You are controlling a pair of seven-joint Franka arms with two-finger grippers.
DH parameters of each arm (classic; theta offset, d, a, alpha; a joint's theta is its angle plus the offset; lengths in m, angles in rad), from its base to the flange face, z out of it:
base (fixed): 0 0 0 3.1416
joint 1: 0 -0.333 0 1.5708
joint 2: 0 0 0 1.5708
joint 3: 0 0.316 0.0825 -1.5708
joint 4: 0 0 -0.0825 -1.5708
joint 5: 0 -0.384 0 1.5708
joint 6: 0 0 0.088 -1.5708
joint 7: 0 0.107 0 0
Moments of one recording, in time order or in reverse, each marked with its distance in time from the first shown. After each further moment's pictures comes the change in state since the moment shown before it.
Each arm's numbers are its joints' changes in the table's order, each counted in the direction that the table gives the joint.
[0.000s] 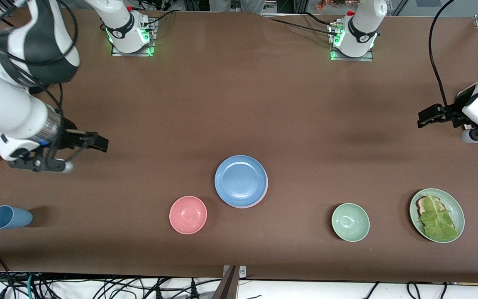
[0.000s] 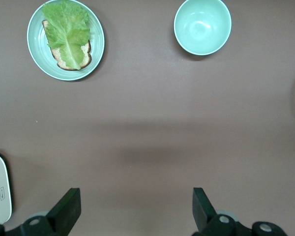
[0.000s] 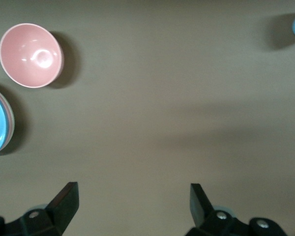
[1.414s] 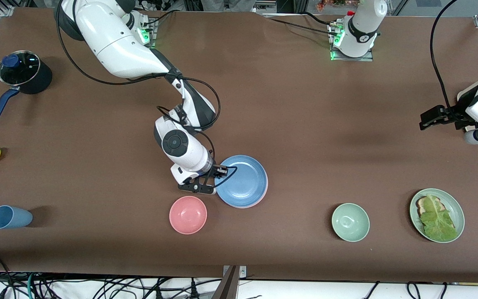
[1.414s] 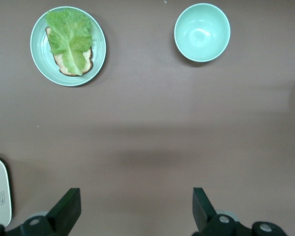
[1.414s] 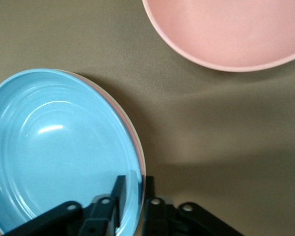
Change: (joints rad) left arm -0.003 0.002 -0.001 -0.007 0.000 -0.013 0.000; right arm -0.340 0.623 0.115 -0.173 0.032 -0.625 0.439
